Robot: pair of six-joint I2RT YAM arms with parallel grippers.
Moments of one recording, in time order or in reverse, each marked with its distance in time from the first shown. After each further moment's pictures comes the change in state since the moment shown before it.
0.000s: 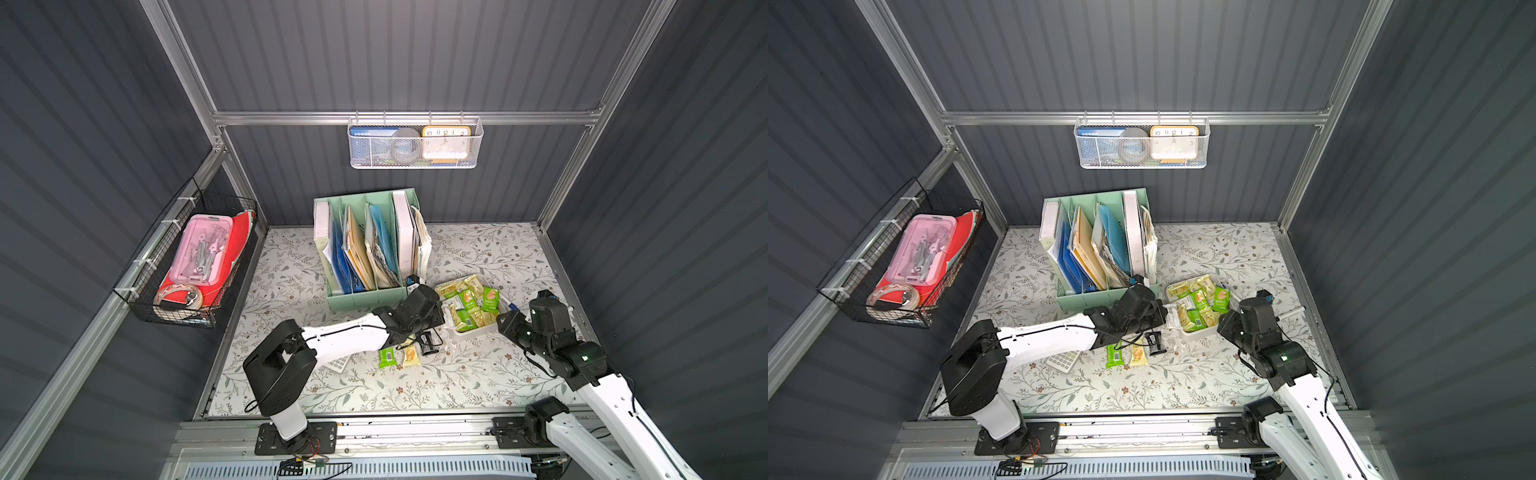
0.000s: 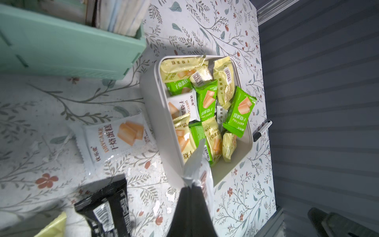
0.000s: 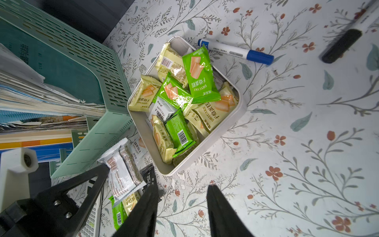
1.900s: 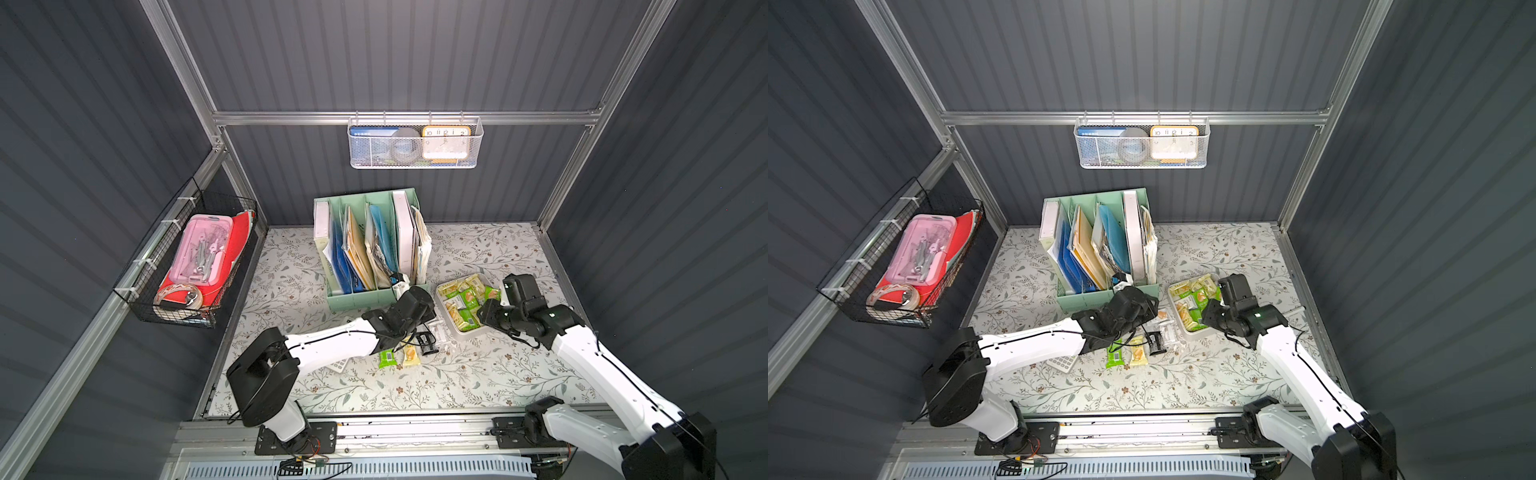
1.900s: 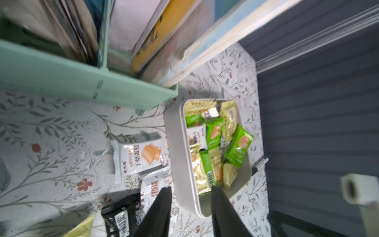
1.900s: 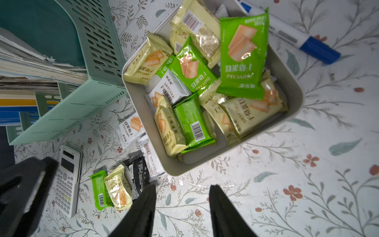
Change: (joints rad) left arm 0.000 -0.133 -0.058 0.039 -0.236 -0.082; right arm 0.030 0.409 0.168 0.032 -0.104 -0.217
